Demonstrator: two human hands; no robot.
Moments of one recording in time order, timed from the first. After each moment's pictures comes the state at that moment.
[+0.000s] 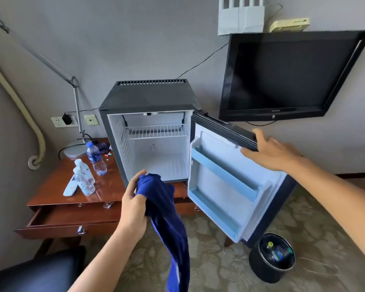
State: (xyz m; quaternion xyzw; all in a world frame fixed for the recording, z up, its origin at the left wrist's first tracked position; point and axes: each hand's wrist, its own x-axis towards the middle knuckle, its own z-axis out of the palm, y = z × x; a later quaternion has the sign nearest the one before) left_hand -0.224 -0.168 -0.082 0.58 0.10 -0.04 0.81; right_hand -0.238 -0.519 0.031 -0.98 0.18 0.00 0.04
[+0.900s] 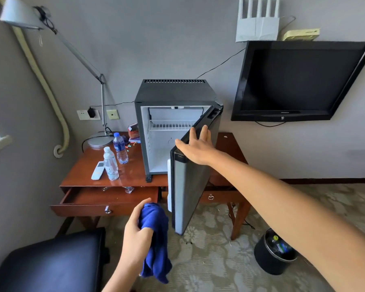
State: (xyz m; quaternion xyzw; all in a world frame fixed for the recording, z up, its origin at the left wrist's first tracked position) left_hand -0.355 -0.047 -0.114 0.72 0.06 0.00 0.69; right_hand -0.219 -0.257 0.021 -0.96 0.07 0.07 0.25
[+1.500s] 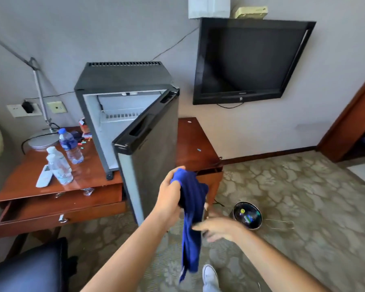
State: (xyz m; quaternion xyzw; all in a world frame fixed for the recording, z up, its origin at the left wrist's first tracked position) left_hand -0.302 -0.231 -0.109 0.57 0.01 -0.23 0.79; right_hand -0.373 -0.385 -0.193 -0.74 0.27 0.28 0.55
